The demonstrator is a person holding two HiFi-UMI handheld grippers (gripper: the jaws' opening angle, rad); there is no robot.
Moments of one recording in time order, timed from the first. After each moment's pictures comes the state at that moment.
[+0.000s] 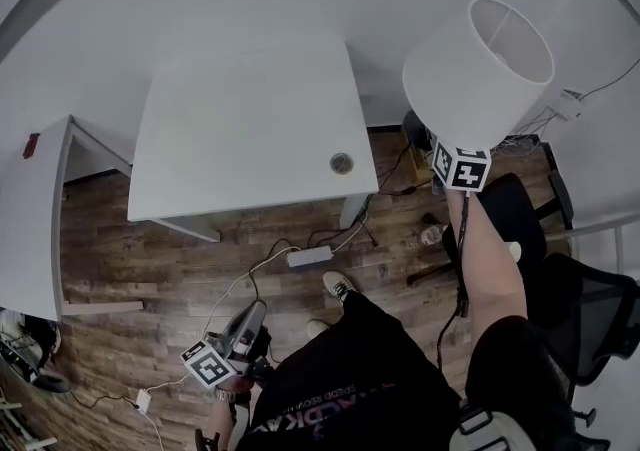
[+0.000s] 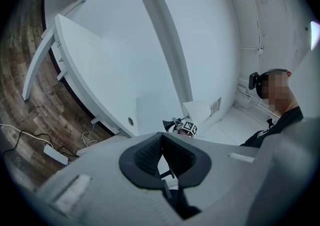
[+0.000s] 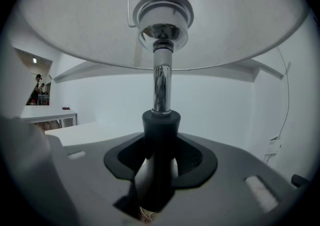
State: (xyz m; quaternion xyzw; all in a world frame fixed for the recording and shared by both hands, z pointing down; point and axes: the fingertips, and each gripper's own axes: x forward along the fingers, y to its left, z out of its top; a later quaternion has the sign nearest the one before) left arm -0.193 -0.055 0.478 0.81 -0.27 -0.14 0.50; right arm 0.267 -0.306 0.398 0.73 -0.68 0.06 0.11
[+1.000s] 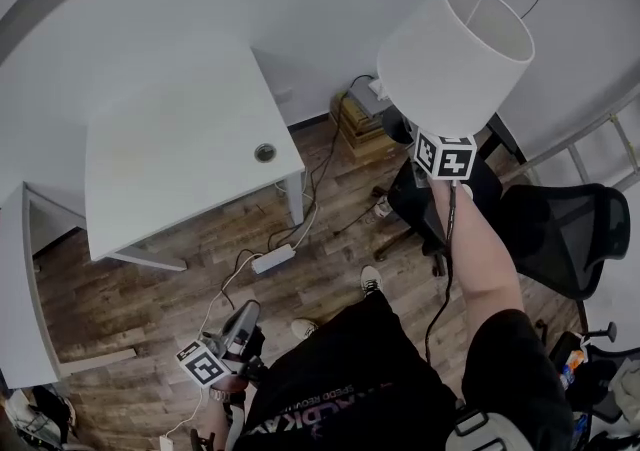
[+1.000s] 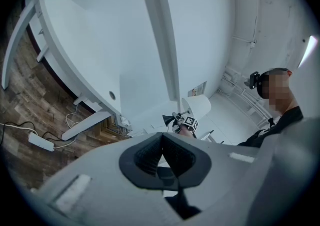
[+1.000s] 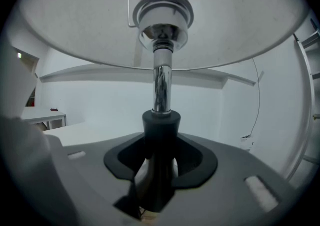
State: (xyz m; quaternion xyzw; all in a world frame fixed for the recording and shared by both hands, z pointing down) left arm -0.132 0.002 0.477 0.85 -0.14 -0.09 0.51; right arm 0.347 -0.136 0.353 0.79 -0.61 0.06 0.10
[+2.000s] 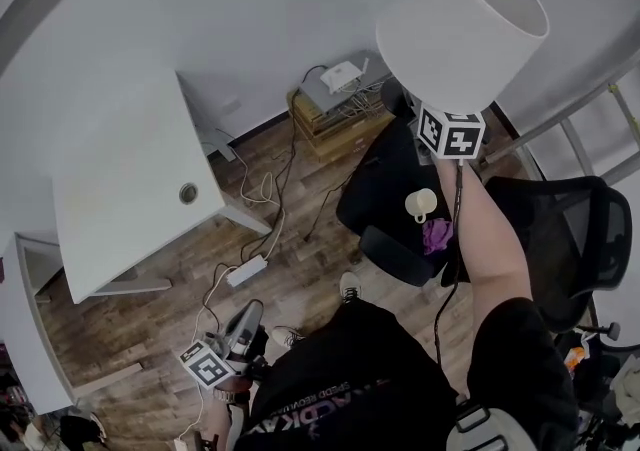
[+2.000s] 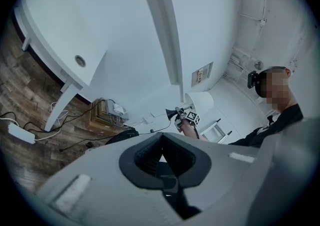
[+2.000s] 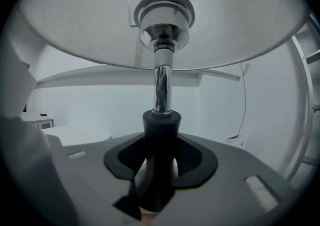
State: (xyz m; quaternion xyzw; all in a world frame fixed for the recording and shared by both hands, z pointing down) left arm 0.109 0.018 0.475 0.85 -0.12 -0.02 0.51; right arm 0.611 -0.103 0.355 0.81 -0.59 0.07 0.07
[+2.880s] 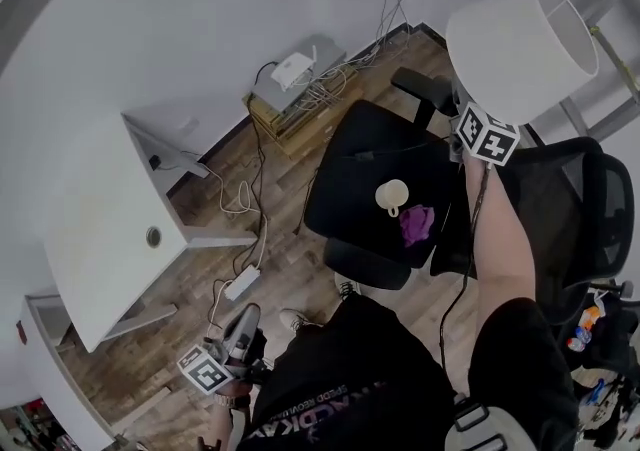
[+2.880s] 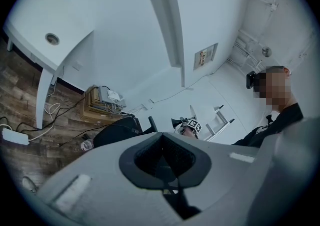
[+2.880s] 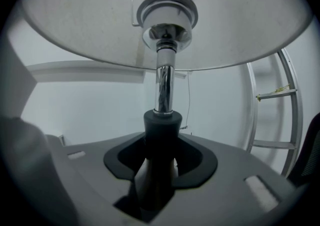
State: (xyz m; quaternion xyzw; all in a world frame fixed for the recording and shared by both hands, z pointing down) left arm 0.220 0.019 0.479 0.85 -0.08 0.06 0.51; right arm 0.830 0.080 0.416 0.92 -0.39 0.10 0.02
